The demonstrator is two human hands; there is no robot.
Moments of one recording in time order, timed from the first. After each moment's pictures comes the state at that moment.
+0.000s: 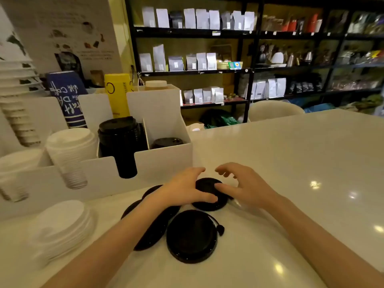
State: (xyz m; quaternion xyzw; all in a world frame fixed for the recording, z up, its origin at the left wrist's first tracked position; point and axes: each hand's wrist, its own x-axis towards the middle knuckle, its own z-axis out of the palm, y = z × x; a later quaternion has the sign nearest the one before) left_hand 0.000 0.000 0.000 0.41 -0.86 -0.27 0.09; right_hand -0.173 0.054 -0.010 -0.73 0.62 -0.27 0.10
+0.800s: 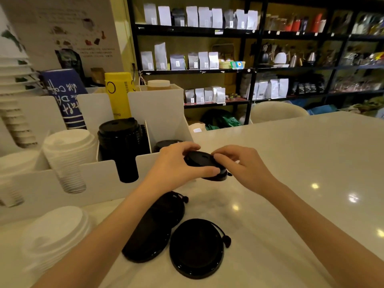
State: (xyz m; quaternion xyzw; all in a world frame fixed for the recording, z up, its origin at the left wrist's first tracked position) left_hand 0.016 0.000 0.046 0.41 -0.81 -0.25 0.34; right_hand -0.152 0.035 0.032 -0.69 0.58 -0.42 0.12
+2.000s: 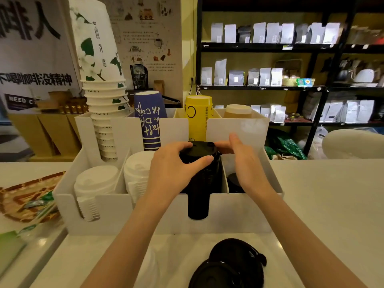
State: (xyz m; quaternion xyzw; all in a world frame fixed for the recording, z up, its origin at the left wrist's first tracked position) left_hand 0.128 -0.067 0.080 0.56 -0.67 -0.10 0.48; right_hand -0.015 -0.091 0.075 -0.62 0.45 -0.56 0.32
